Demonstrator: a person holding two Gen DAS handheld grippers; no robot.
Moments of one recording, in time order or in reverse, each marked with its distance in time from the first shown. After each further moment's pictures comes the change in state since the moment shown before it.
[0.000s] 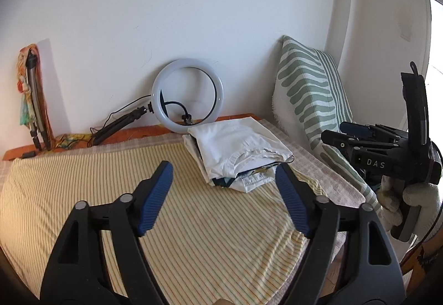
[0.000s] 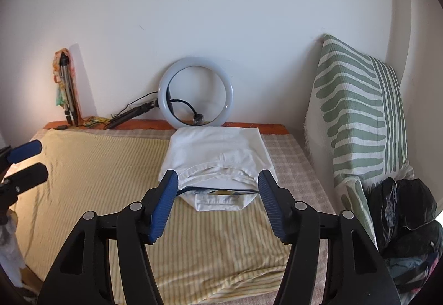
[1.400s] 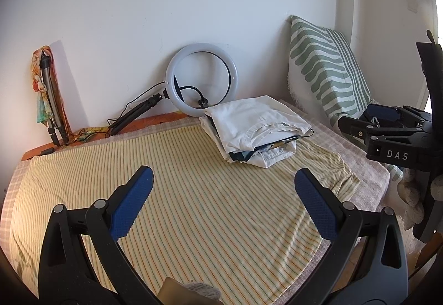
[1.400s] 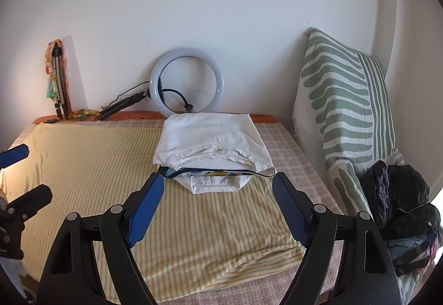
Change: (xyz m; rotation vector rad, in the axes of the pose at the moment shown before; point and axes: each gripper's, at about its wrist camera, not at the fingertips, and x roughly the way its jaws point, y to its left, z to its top) left arm 0.005 -0.016 -0.046 0.088 0.030 0.124; right arm -0.012 0.024 -0.041 0.025 -0.001 -0.088
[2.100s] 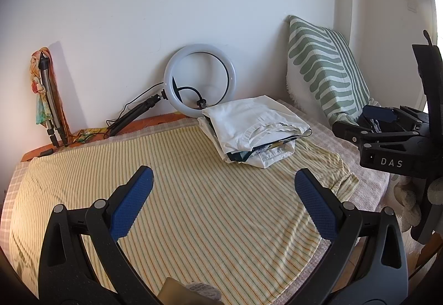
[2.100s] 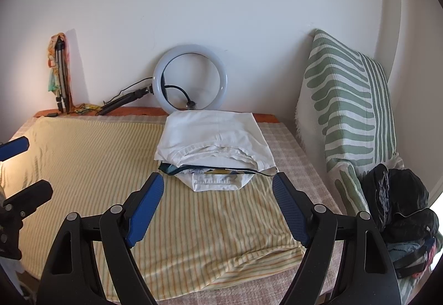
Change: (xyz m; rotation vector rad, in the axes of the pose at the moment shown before) left arm -0.001 -0.003 0.001 0.003 0.000 -0.003; right arm 0.004 0.003 -0.003 -0.026 0.010 0.004
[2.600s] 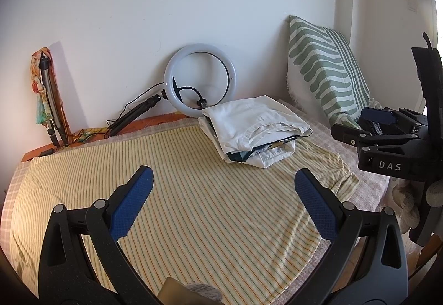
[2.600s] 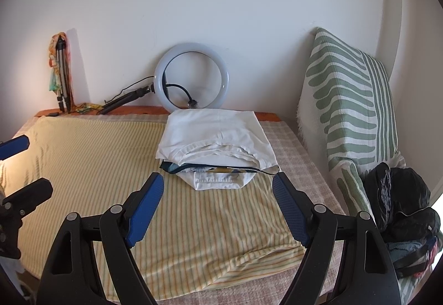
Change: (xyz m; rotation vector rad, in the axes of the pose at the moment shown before) left arm 0.001 0.001 0.002 -0.002 0.001 0.002; right arm 0.005 -0.002 0.000 -0.001 0.004 0.012
